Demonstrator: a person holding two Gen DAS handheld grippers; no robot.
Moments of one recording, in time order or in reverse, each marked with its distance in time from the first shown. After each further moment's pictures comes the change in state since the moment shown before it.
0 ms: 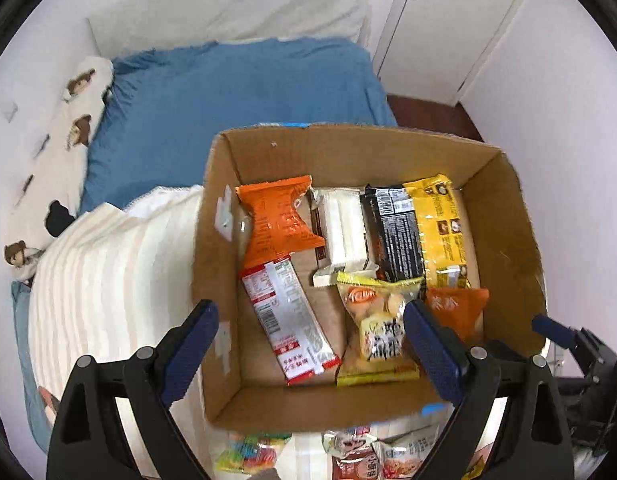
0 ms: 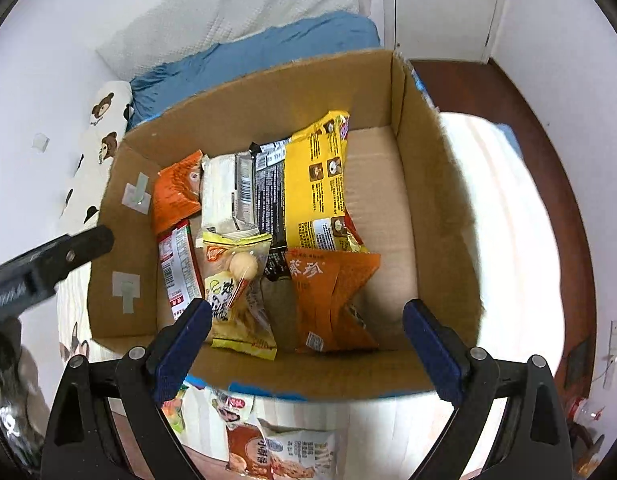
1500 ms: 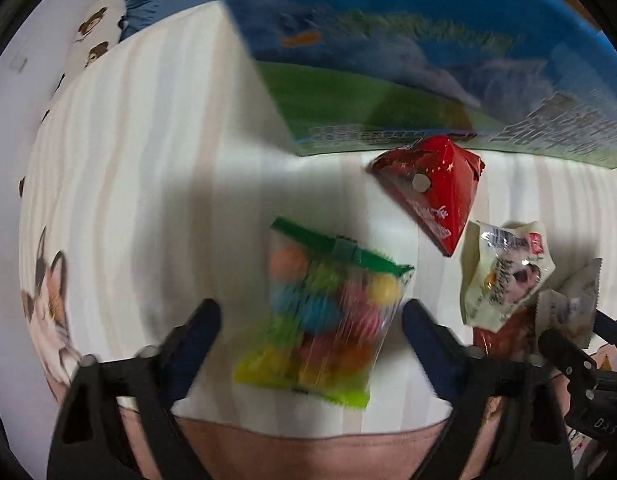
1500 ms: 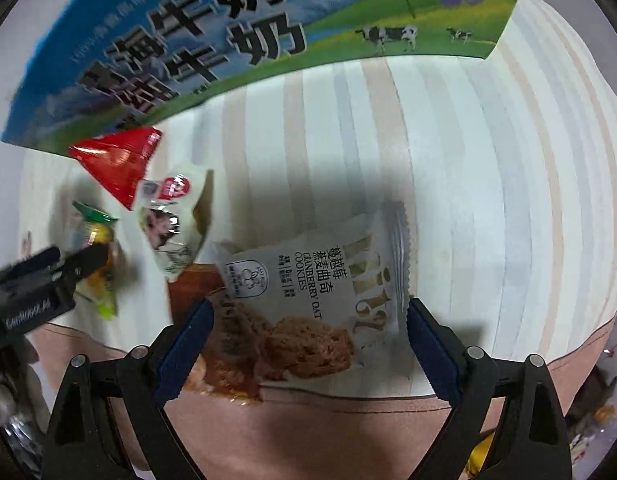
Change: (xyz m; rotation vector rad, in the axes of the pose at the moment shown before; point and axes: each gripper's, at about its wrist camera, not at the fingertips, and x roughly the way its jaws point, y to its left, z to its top) left arm 0.108 0.045 -0.171 0.046 0.287 0.157; right arm 0.094 0.006 -0.189 0.054 0.247 -0.060
